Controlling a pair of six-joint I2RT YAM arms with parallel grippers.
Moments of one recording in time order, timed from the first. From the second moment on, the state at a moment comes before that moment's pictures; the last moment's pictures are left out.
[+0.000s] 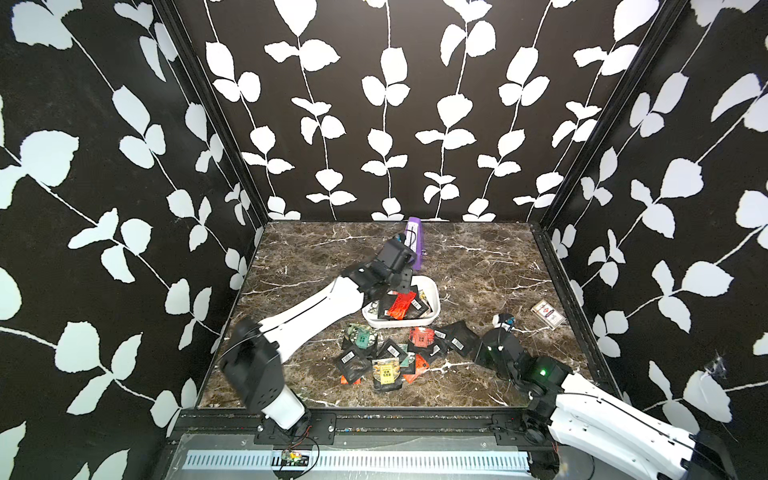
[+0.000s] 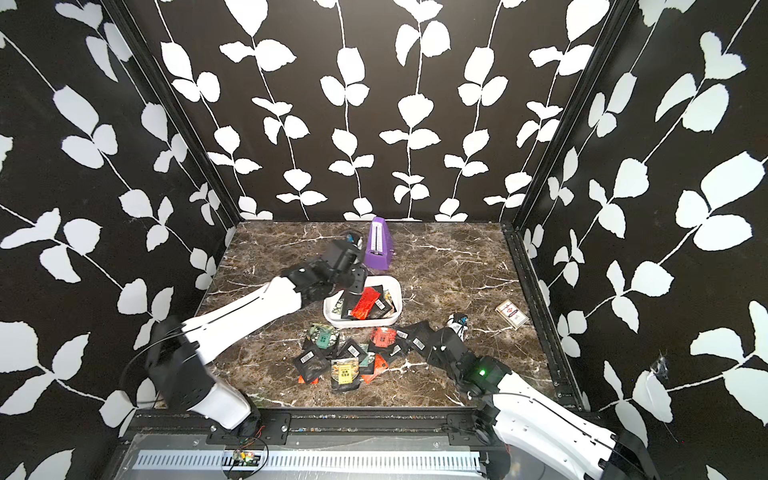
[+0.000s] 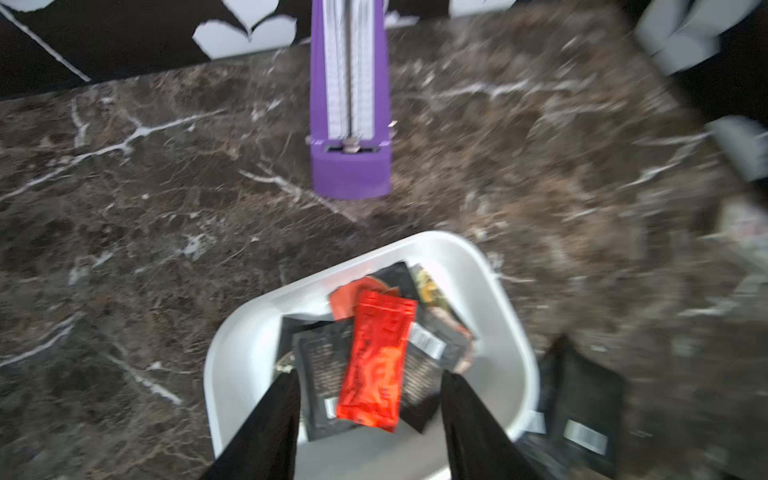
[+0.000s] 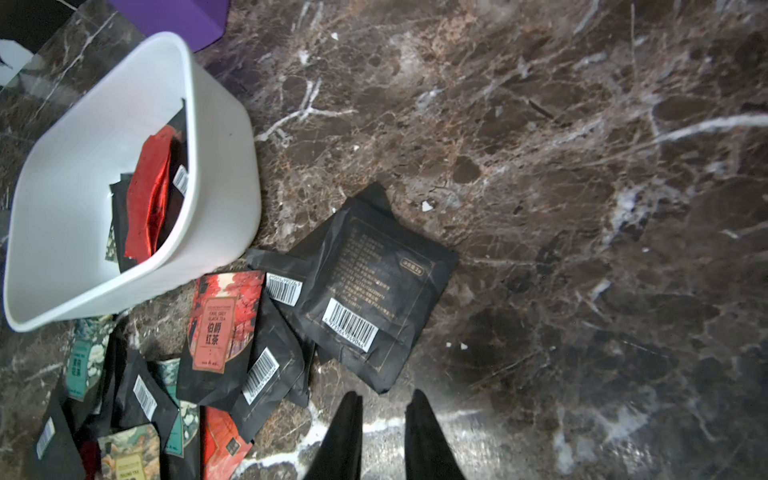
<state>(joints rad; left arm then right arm) -0.80 1.51 1.32 -0.54 -0.19 -0.38 0.75 0.76 0.38 -0.51 0.27 0.95</state>
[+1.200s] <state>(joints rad) -1.14 1.77 1.09 -0.07 -0.09 -0.87 0.35 1.18 0.38 -0.17 -0.11 0.83</state>
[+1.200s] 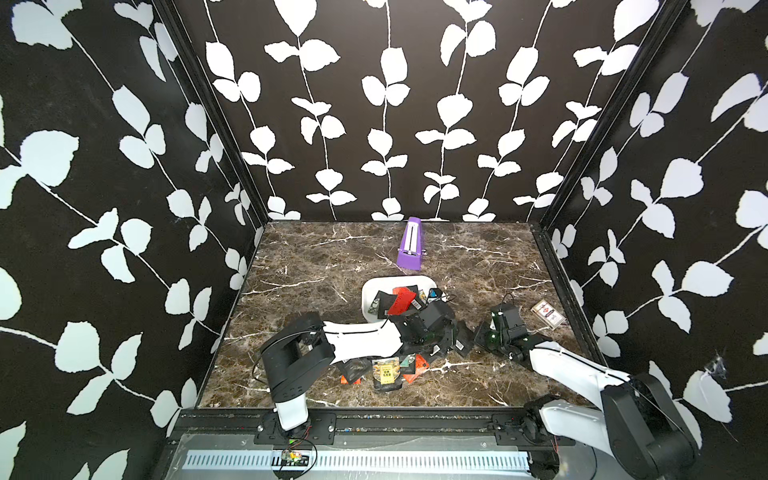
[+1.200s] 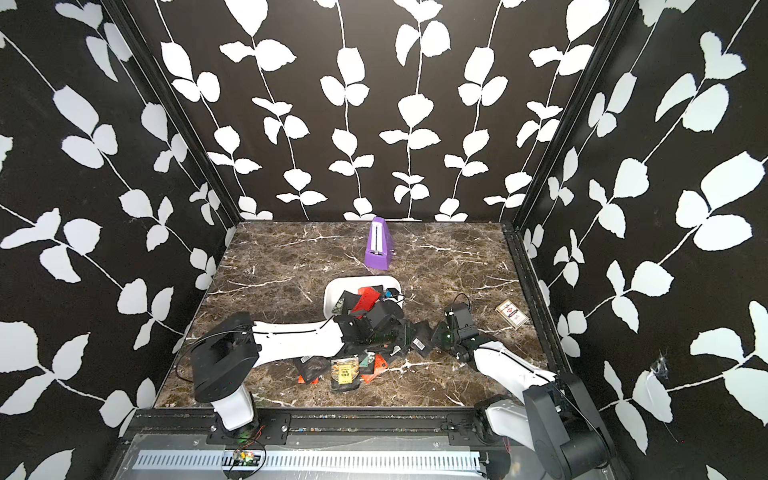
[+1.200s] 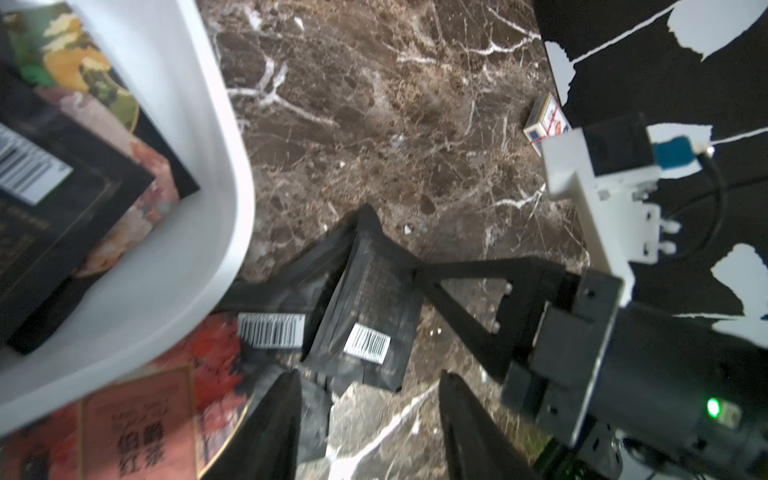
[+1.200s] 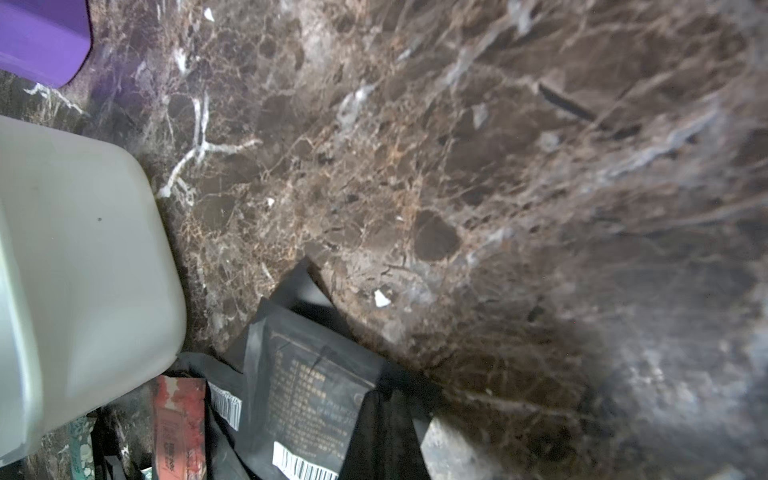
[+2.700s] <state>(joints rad) -1.16 1.92 1.14 -0.06 -0.09 -0.90 0.35 1.16 0.36 -0.18 -0.07 0.80</state>
